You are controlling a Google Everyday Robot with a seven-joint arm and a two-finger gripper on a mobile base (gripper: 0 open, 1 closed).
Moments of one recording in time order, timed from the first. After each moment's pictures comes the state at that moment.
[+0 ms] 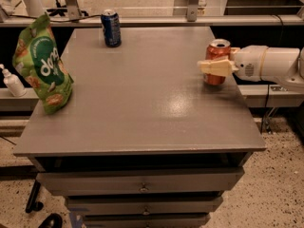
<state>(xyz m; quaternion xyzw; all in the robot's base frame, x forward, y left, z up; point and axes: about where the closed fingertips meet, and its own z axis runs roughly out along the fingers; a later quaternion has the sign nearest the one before) 0.651 -0.179 0.890 -0.34 0.73 0.27 0.54</state>
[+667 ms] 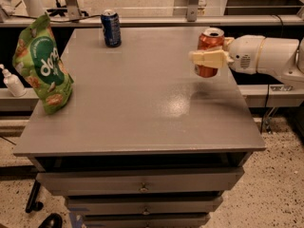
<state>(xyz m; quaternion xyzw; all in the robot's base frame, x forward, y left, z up) 0.635 -0.144 0.931 -0.35 0.70 0.30 0.55</state>
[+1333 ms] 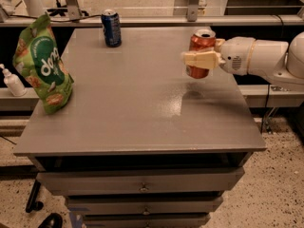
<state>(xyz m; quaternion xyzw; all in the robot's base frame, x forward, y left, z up) 0.634 -0.123 0.930 -0.35 0.68 0.32 0.55</state>
